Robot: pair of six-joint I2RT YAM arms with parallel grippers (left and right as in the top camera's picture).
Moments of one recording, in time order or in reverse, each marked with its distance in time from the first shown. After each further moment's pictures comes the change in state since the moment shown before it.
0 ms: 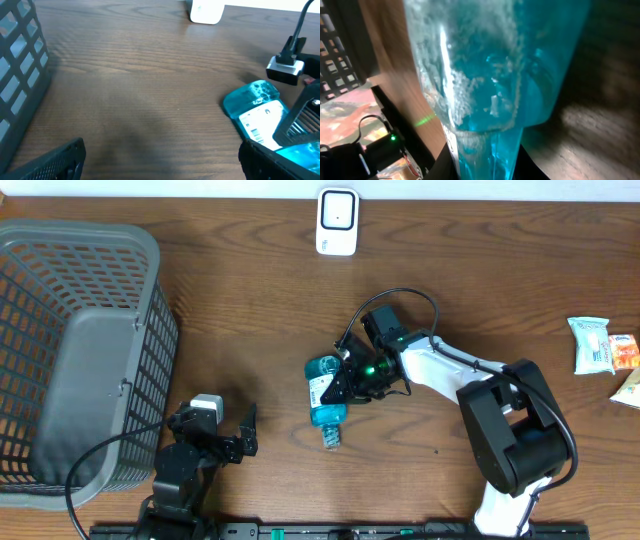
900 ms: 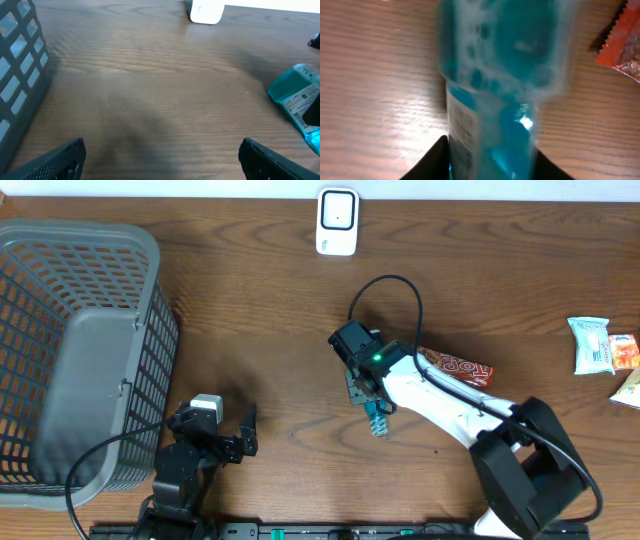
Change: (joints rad) left arm 0.000 0.000 0.000 0.000 0.000 0.000; right arm 0.196 -0.146 0.027 -0.186 0.966 0.157
